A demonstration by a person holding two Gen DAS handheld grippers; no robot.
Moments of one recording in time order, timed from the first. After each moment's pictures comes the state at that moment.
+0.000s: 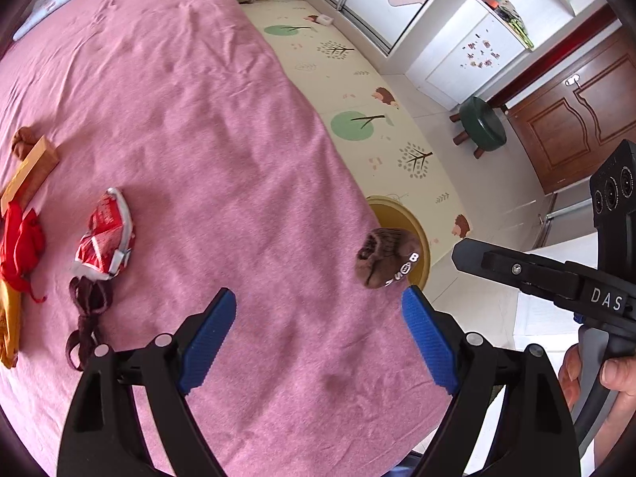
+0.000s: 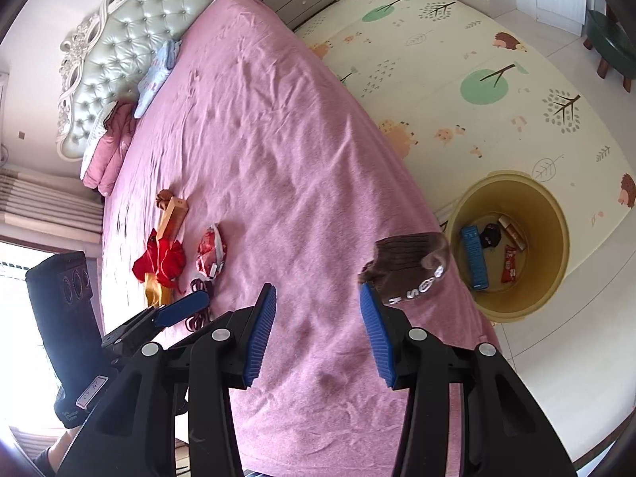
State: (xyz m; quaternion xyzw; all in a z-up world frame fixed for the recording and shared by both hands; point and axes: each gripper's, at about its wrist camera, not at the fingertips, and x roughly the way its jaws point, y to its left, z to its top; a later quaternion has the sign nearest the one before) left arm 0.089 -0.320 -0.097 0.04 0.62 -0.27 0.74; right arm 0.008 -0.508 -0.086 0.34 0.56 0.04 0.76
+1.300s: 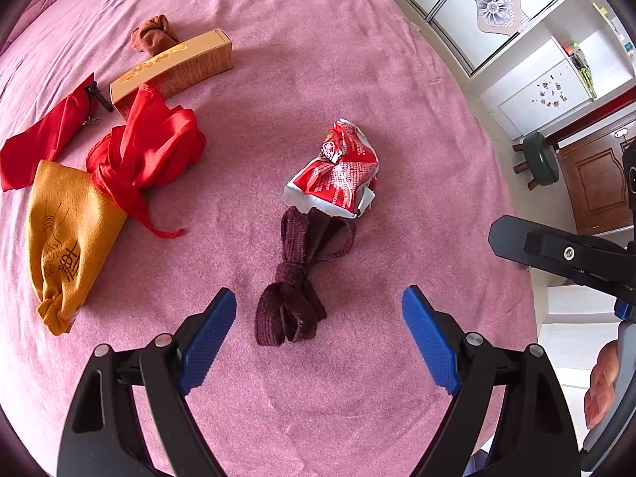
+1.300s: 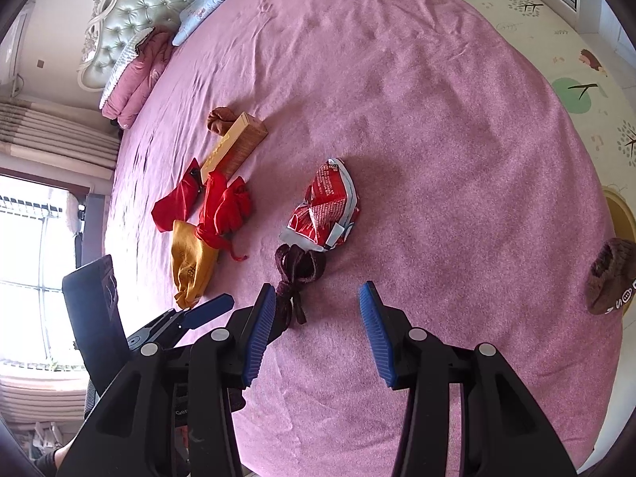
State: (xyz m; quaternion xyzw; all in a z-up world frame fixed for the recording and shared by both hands) left arm 0.133 -0.129 -0.150 0.00 0.64 -0.18 0.75; right arm 0.097 -0.321 -0.114 0.29 0.60 0.11 0.74
